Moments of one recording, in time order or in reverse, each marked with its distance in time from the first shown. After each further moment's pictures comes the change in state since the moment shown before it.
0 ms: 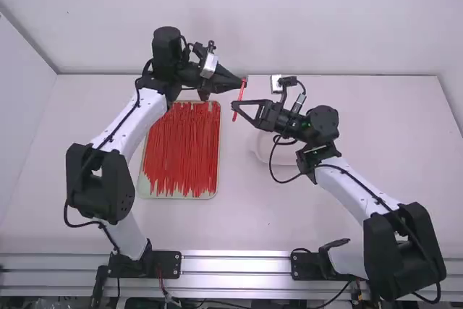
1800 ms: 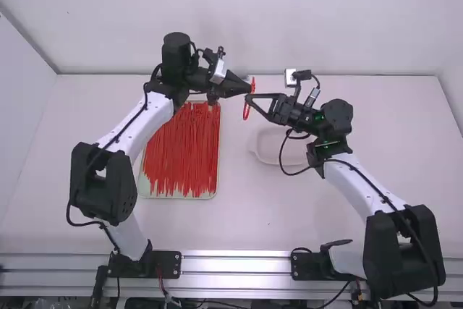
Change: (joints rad) left arm -0.050 0.000 -0.041 0.039 -0.061 -0.001; right arm -0.114 0.000 0.029 -0.026 -0.080 -0.020
